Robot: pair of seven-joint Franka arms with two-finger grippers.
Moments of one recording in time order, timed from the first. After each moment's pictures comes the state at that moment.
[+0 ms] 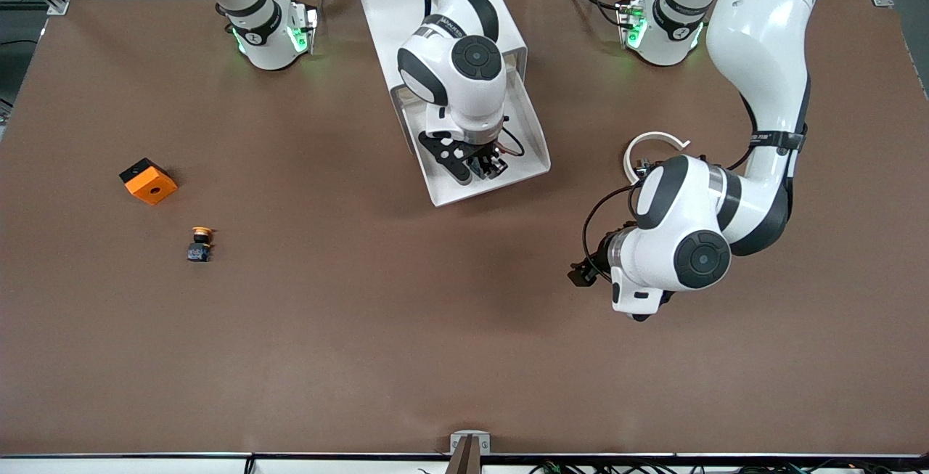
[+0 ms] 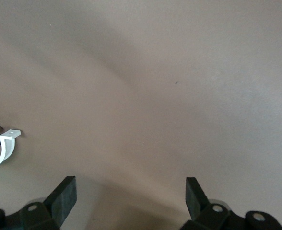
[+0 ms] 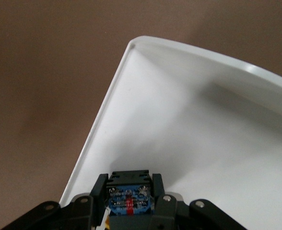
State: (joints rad) left arm -0.26 0.72 -0.14 -1.20 -0.12 1.72 -1.04; right arm 0.91 0.57 -0.03 -1.50 0.03 2.08 1.68
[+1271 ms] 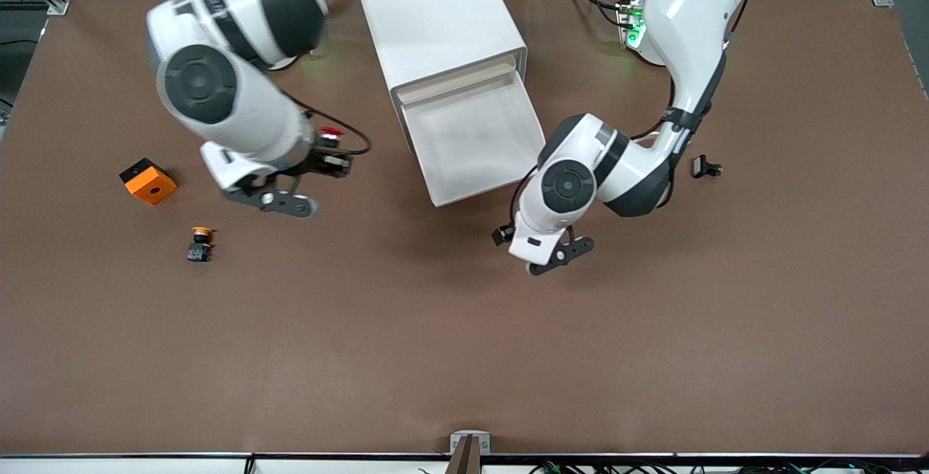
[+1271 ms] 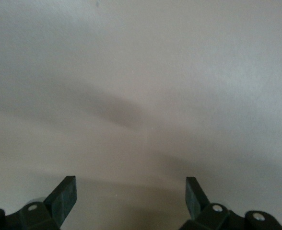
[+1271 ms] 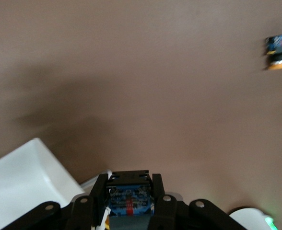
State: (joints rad) left arm -0.42 0.67 -0.24 -1.44 0.01 2.01 -1.04; right arm 0.45 0.30 -0.05 -1.41 0.09 1.50 0.57
